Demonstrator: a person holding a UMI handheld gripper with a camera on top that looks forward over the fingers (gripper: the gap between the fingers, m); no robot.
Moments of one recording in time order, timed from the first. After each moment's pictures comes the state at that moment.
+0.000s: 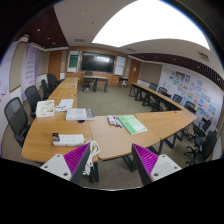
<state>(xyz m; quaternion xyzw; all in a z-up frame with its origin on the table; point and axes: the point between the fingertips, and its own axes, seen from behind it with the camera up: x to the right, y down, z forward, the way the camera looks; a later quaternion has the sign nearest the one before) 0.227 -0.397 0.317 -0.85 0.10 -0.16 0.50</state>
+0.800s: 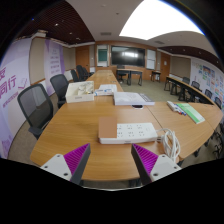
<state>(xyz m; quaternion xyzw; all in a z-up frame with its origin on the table) -0.014 -0.189 0.078 -0.87 0.01 -0.01 0.49</state>
